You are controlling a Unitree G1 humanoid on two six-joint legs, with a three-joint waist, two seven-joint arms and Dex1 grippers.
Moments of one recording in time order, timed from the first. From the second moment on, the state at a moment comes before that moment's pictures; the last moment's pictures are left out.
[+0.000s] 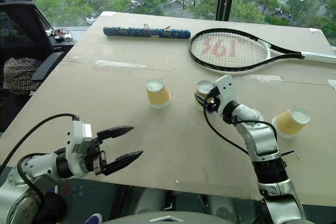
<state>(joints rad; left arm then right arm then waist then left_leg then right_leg) 0.38 0.71 0.31 -0.62 -0.67 0.39 -0.98 -0.35 -0.28 0.10 -0.14 0.25 0.49 0.47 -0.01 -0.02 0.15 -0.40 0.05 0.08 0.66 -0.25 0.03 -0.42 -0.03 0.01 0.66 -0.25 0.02</state>
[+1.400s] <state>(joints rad) 0.21 0.64 0.23 -0.47 -0.59 0.31 -0.88 0.03 -0.51 -0.05 -0.45 0.36 0.32 0.67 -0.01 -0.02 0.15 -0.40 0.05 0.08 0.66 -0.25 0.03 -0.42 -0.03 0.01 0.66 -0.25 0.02</state>
